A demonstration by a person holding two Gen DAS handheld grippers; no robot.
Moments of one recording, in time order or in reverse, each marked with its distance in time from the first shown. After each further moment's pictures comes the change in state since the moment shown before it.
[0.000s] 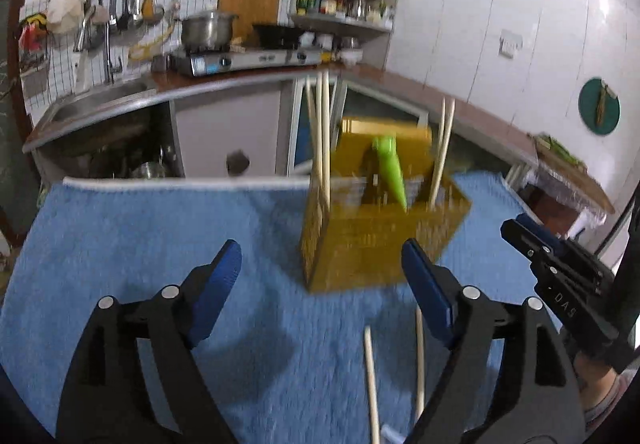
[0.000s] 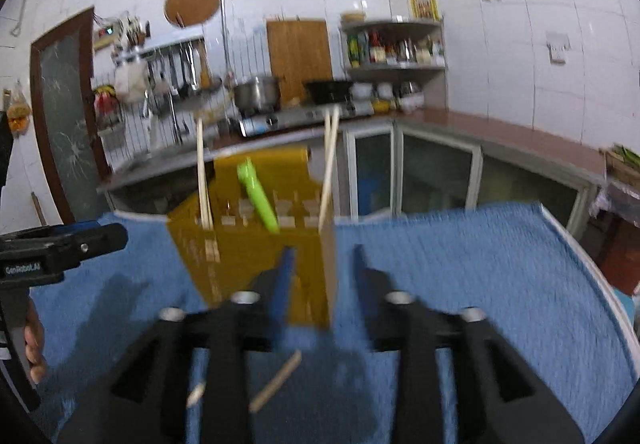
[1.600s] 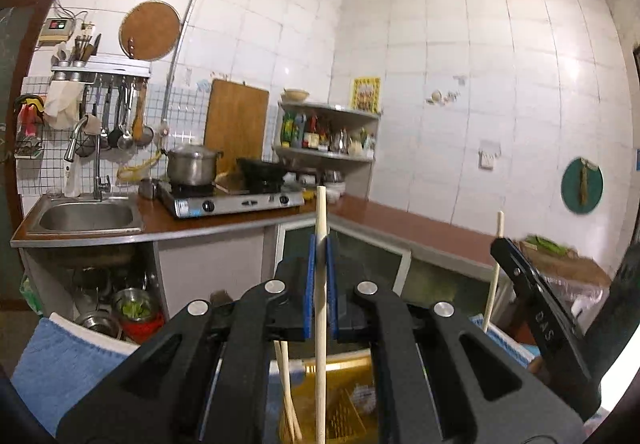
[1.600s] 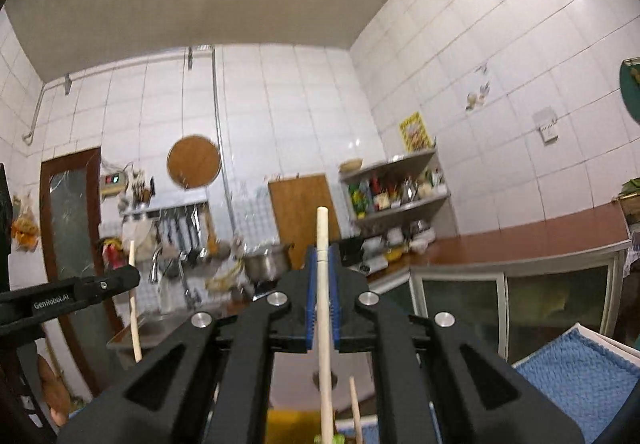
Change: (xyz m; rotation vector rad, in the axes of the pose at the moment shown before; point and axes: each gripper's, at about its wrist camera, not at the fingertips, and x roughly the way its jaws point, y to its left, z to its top) left arm -0.034 -0.035 0.145 0.008 -0.507 -0.051; right arm -0.005 0.001 0.138 0.138 -0.616 0.064
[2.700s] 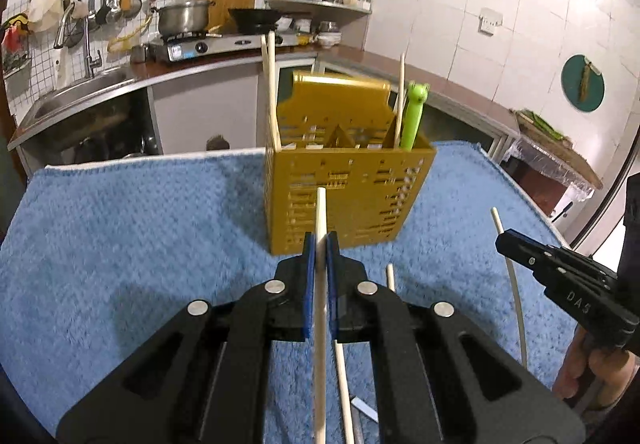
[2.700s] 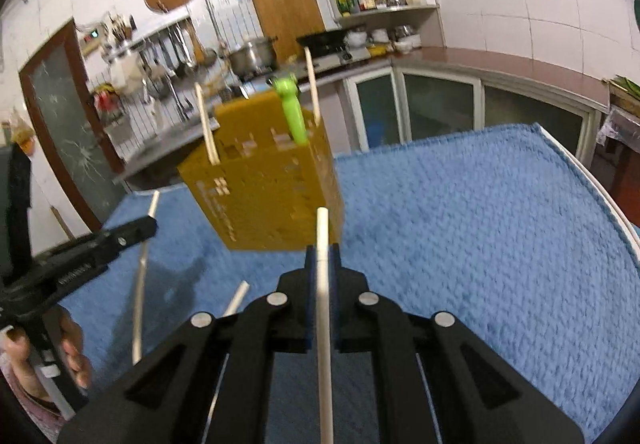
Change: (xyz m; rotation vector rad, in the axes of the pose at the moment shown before) left arm -0.052 0.001 -0.165 0.015 0.530 -0.016; right arm -0.112 -0.043 -0.113 0.022 0.761 -0.038
